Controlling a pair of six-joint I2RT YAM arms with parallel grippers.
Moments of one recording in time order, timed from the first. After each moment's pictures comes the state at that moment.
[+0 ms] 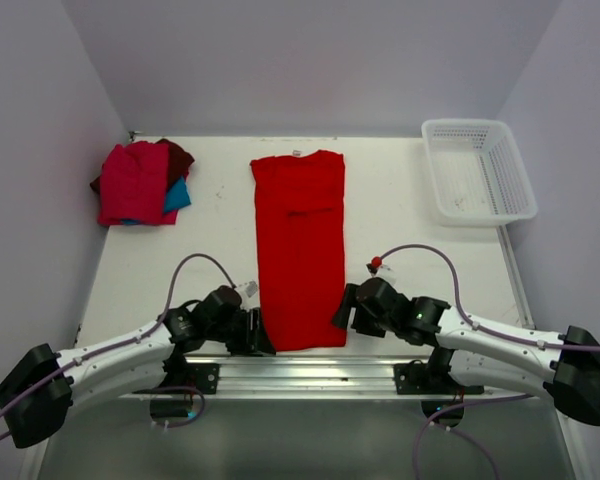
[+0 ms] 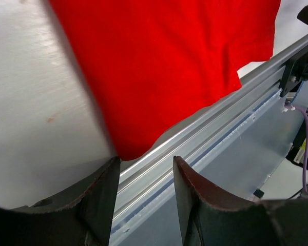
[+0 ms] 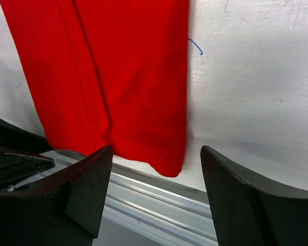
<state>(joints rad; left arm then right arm) -0.86 0.83 0.22 -0.29 0.32 -0.96 1.01 0.95 0.45 -0.42 0.17 1.14</state>
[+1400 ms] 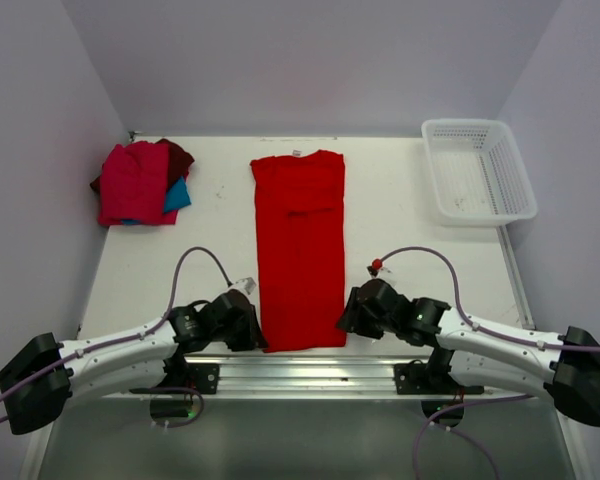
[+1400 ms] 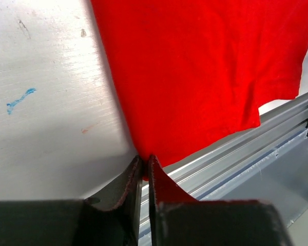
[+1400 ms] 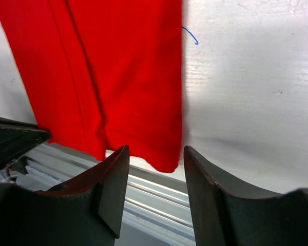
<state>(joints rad) -0.97 0.89 0.27 -0.33 0.07 -1.05 1.01 0.94 0.44 -0.42 0.14 1.15</state>
